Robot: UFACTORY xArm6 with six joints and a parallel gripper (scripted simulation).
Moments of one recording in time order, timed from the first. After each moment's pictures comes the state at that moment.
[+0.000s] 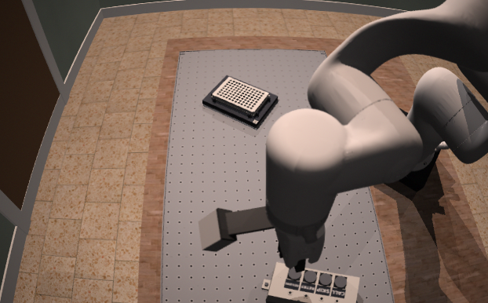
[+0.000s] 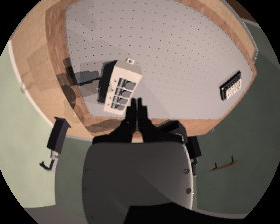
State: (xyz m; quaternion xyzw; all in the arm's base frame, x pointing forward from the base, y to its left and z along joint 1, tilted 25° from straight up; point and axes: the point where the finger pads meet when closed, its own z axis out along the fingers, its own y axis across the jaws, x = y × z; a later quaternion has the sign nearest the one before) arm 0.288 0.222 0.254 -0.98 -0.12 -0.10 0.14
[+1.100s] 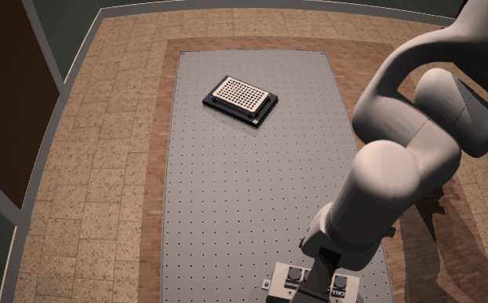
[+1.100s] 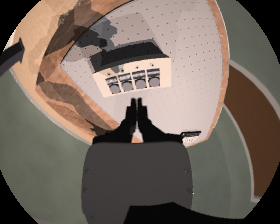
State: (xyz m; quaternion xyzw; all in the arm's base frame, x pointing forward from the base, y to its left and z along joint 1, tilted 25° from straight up) arm 0.232 0.251 0.223 -0.81 -0.55 -0.19 0.07
